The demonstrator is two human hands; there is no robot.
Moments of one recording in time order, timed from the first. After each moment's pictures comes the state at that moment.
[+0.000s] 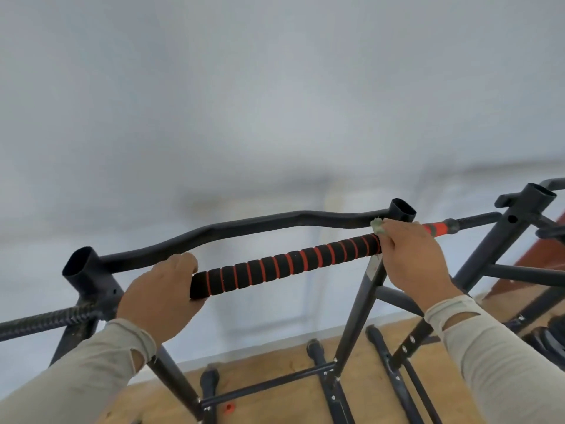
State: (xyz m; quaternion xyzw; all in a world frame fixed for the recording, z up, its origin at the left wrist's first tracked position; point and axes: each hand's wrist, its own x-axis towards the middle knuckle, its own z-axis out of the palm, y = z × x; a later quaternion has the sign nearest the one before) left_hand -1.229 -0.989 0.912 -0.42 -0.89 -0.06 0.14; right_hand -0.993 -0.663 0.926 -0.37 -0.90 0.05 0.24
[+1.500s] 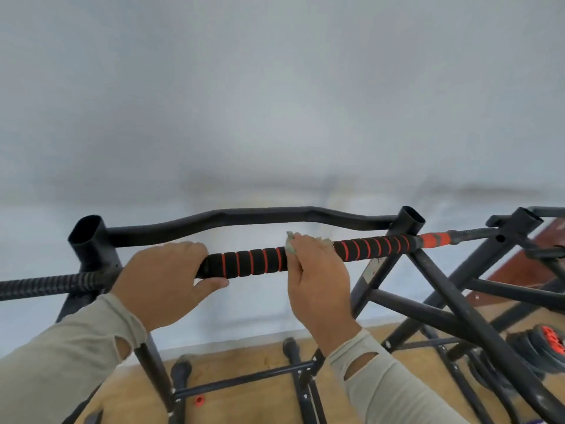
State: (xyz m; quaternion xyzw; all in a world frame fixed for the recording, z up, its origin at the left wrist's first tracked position) left_hand -1.242 -1.010 0.916 -0.47 -0.86 -0.09 0.15; right_hand -1.079 -0.821 0.897 -0.24 -0.90 0.12 0.34
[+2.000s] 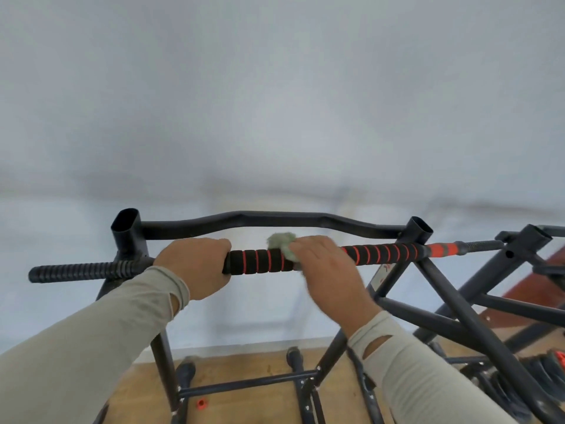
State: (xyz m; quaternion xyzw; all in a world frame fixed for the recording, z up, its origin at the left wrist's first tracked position) left_hand -1.244 -0.997 0.923 -0.42 -0.91 -0.02 0.03; right_hand -1.077 -0.797 0.902 -0.02 -0.94 -0.01 0.34
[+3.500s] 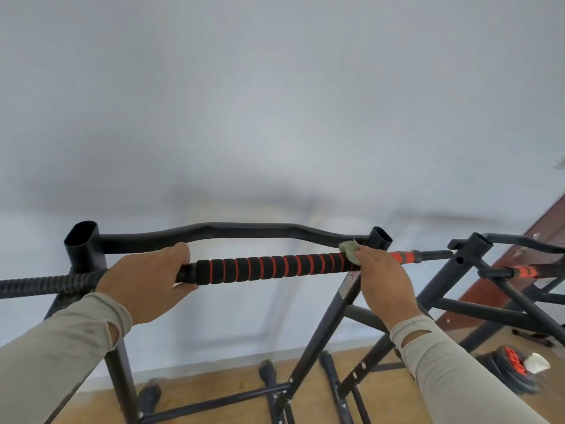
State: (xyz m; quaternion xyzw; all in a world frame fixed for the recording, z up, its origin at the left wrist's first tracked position) left_hand -1.249 -1.016 0.913 -0.43 -0.89 -0.11 0.11; right_hand -0.990 -0.692 0.925 -0.30 -0.92 -0.09 0.22
